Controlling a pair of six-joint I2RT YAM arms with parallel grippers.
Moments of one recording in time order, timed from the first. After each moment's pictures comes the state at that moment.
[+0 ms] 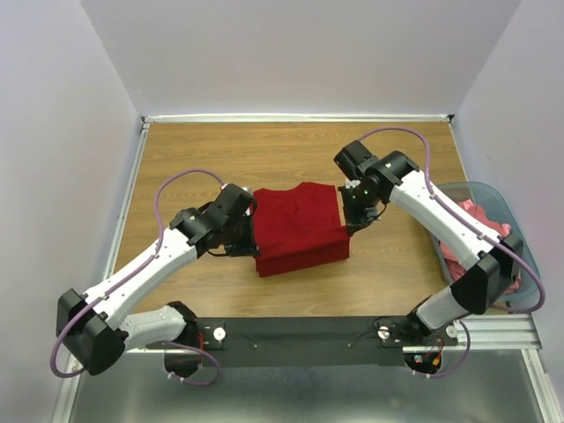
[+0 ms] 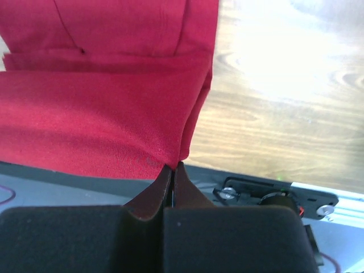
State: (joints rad) left arm -0.69 1.11 0.98 -0.89 0.07 -0.76; right arm 0.63 1.52 1.49 -1.29 0.00 0.53
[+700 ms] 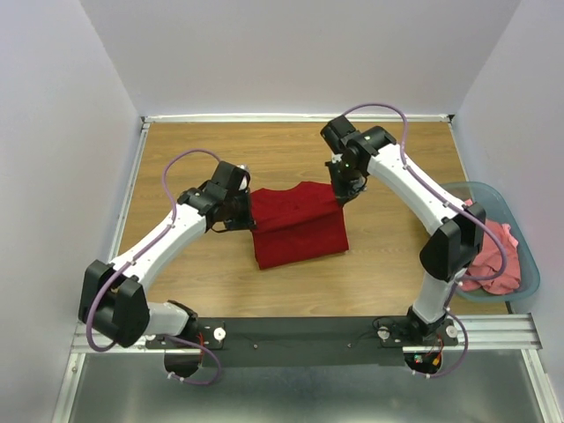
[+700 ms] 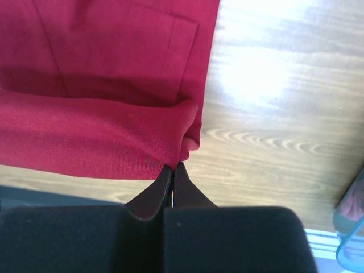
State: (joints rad) left arm -0.49 1.31 1.02 -0.69 0.12 -0.57; right arm 0.58 1.80 1.79 -1.27 0.08 0.40
